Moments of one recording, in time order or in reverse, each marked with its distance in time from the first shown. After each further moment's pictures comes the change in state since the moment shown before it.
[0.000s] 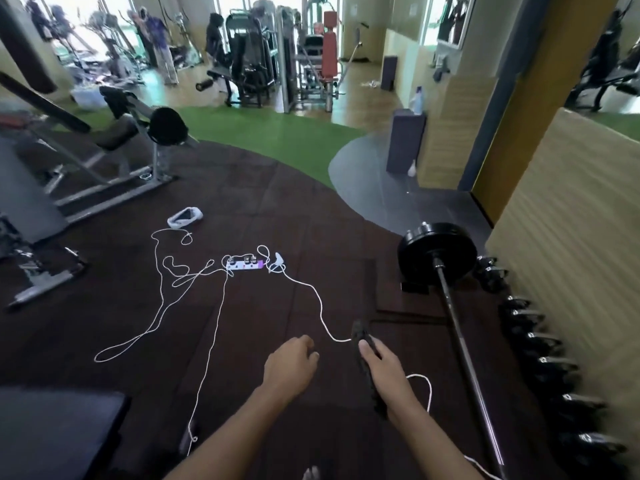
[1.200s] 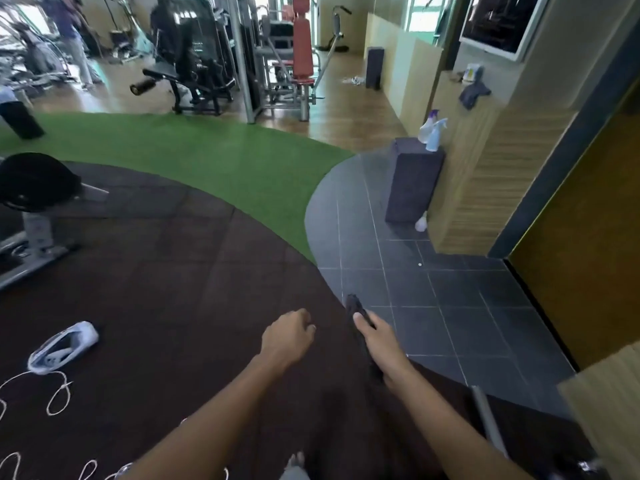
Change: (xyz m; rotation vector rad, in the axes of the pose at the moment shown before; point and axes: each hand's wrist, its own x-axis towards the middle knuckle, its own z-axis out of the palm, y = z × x) left_hand 1.167 0.212 -0.230 0.021 -0.027 0.065; right_hand 1.128 -0.414 -0.034 -0.079 0.060 0.001
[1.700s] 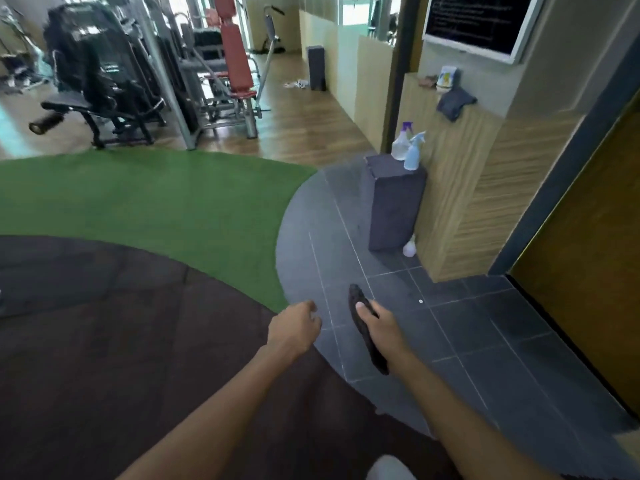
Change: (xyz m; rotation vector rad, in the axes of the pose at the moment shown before) left_hand 0.482 0.071 -0.113 0.117 -0.075 0.179; right_hand 0.436 -0.163 -0.001 0.054 0.188 0.021
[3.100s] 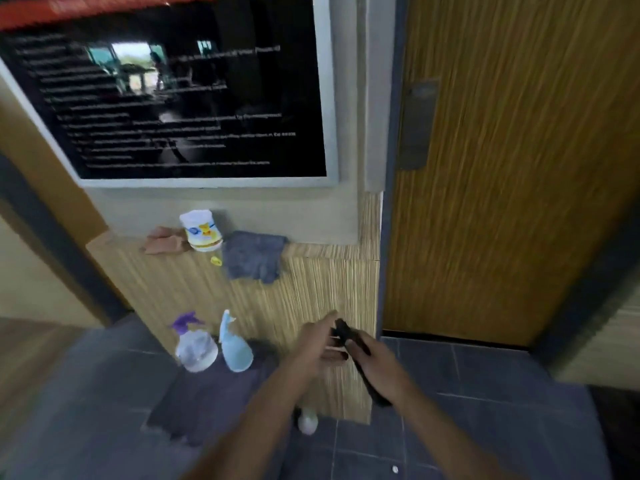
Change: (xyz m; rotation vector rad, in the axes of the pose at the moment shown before) left_hand 0.888 0.502 -0.051 -0.541 -1.043 0.280; right_hand 0.773 -0.204 -0.291 0.063 0.959 0.115
